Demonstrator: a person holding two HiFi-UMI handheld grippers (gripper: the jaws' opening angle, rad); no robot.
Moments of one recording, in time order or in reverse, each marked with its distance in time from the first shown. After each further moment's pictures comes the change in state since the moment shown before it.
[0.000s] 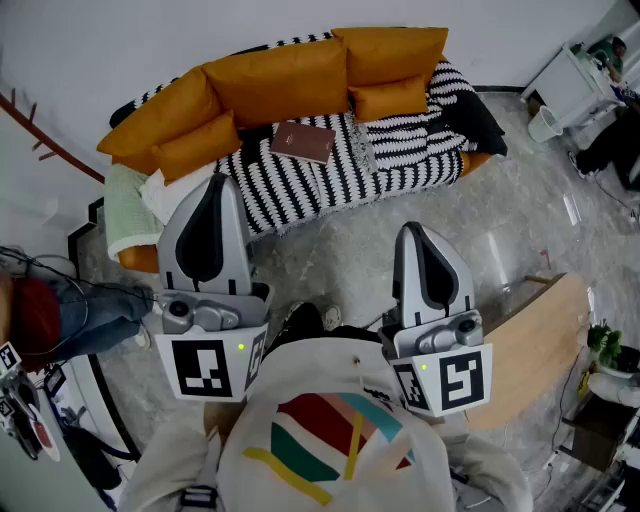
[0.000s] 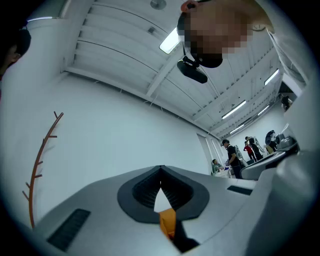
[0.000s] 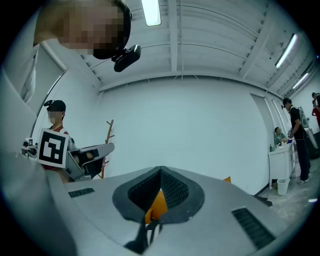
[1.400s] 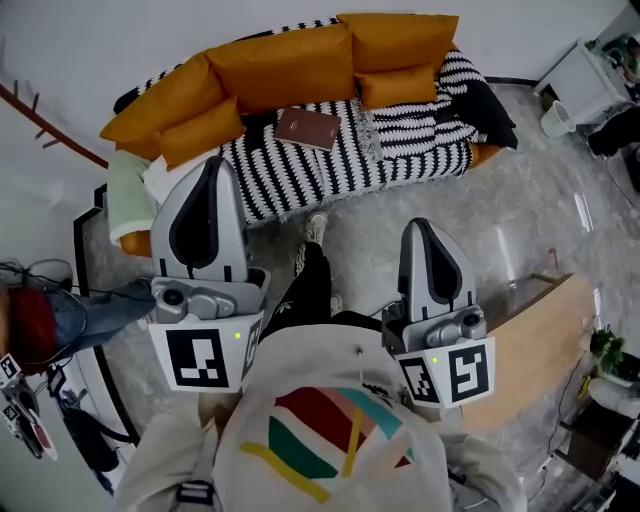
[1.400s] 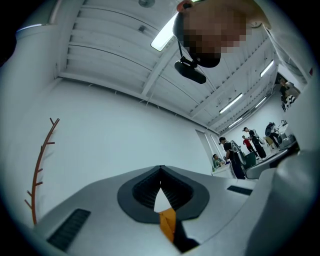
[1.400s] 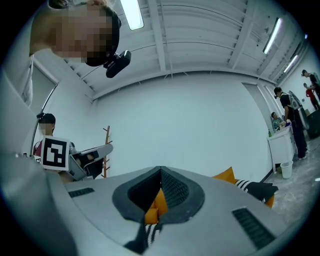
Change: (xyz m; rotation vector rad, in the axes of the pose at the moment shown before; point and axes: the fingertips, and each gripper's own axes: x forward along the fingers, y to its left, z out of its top) left arm 0.014 -0.018 -0.005 0.069 0.021 0.014; right arm -0.006 -0.034 -0.020 0.132 0.000 0.016
